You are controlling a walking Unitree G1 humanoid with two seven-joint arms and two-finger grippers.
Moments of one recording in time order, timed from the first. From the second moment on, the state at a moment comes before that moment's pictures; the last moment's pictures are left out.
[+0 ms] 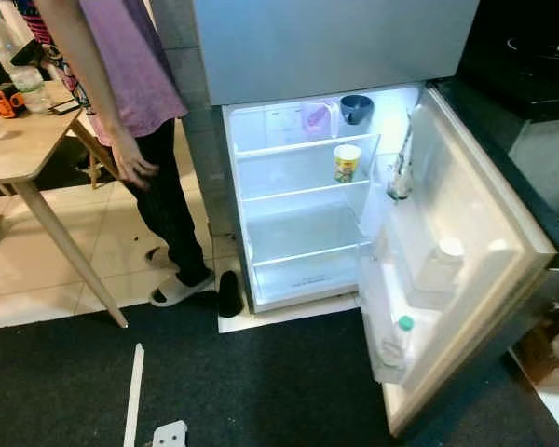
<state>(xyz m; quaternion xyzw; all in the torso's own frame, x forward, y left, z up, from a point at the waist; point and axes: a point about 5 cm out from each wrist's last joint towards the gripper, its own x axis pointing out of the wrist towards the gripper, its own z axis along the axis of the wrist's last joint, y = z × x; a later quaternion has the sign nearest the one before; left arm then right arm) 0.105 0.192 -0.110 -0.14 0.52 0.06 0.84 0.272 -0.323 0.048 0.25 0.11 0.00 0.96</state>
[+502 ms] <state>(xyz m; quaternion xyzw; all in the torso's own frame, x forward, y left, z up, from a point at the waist) 0.105 0.193 -0.111 -0.14 0.52 0.06 0.84 0.320 -0.174 0.054 0.23 0.12 0.31 0.91</state>
